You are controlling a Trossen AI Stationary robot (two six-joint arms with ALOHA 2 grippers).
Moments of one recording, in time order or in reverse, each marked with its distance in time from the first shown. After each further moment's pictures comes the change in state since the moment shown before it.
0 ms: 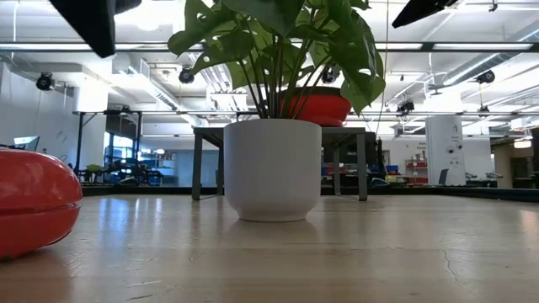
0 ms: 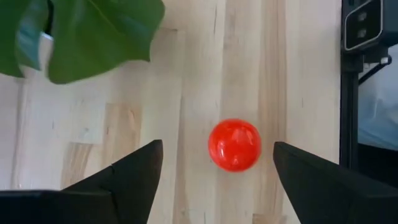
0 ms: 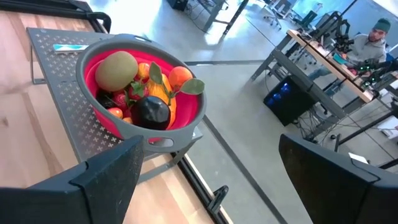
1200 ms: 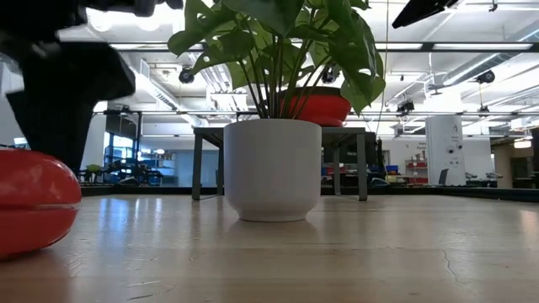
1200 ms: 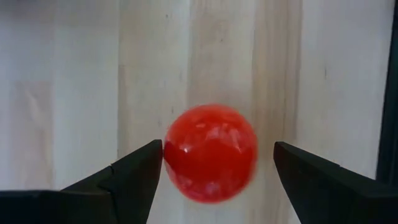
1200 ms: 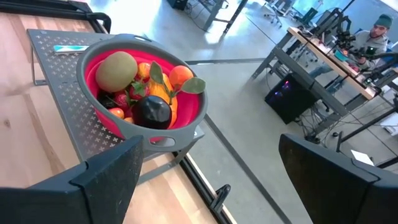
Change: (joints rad) left arm -0.010 0.210 -0.059 0.179 0.127 -0.017; right arm 0.000 0.001 -0.002 -0.003 0.000 0.019
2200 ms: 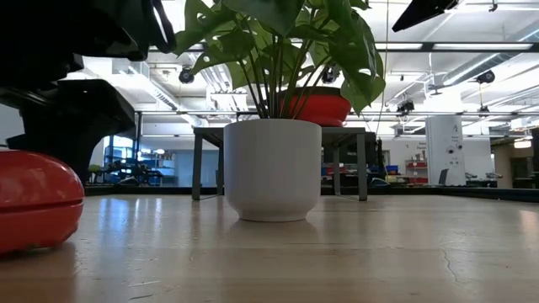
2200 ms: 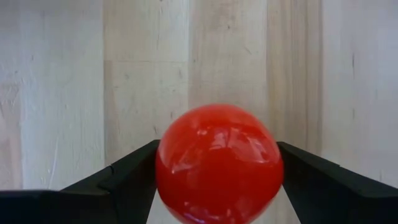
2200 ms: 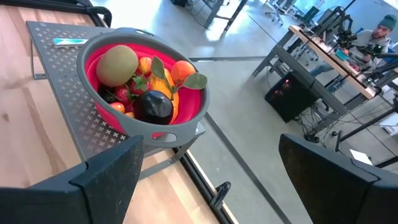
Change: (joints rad) left arm 0.003 -0.001 -0.136 0.189 0.000 0.035; right arm 0.000 -0.001 -0.017 0.000 0.000 -0.003
